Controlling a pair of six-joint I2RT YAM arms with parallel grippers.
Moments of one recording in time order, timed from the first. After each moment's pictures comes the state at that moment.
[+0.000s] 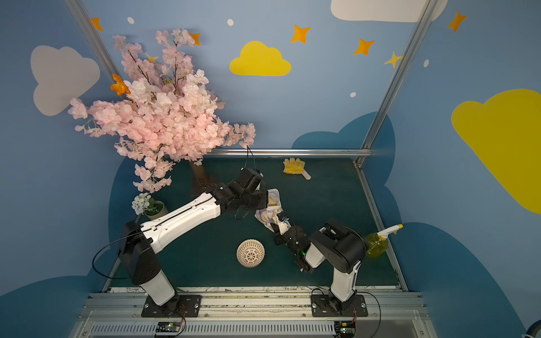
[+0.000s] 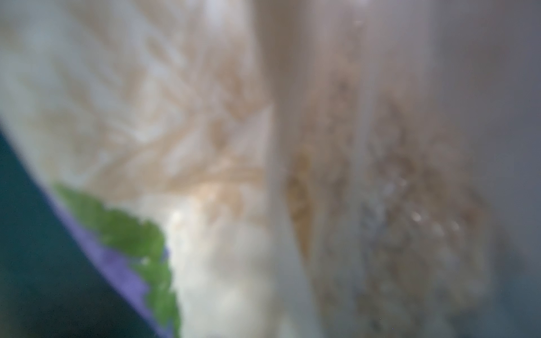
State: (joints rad) left arm -0.78 1.69 1.53 -0.68 0.03 -0.72; right arm 0.77 1.80 0.30 1.23 0.09 0.05
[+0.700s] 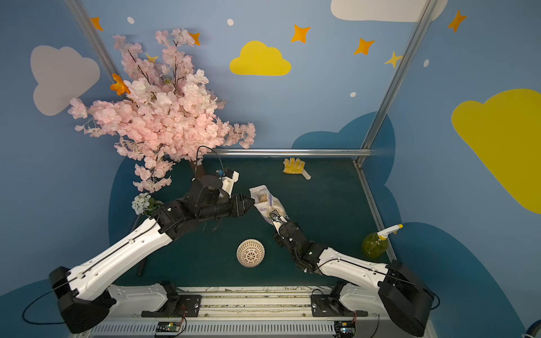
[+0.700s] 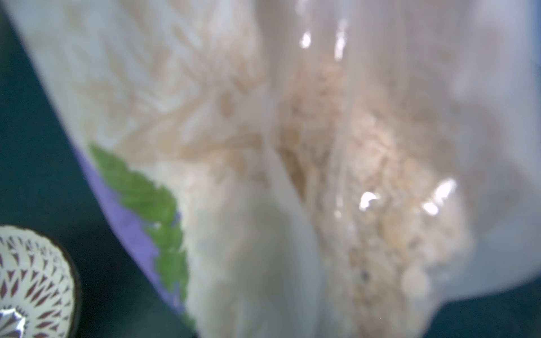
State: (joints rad) left arm -0.78 1.21 1.29 -0.59 0.09 -0.69; right arm 0.97 1.14 0.51 0.08 0.50 -0.10
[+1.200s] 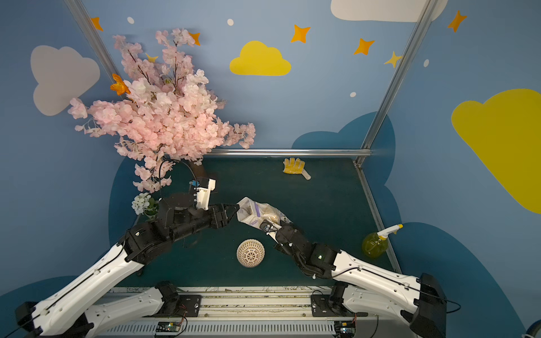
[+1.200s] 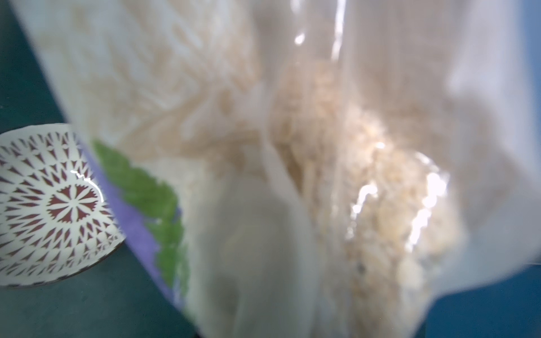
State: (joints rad) left arm -0.77 0.94 1.09 -0.56 0.00 -0.67; right arm 1.14 0.96 0.71 -0.38 0.56 -0.32
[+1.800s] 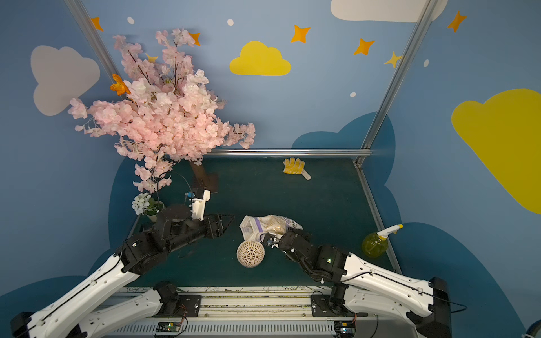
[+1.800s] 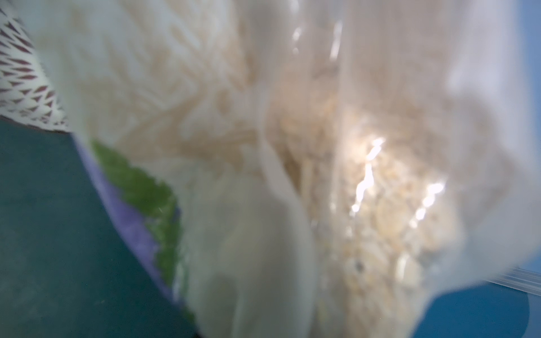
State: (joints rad) left arm -0.77 0.84 0.94 -0.57 -0.01 -0.72; right arm 1.19 0.90 0.77 -0.72 0.64 -0.49
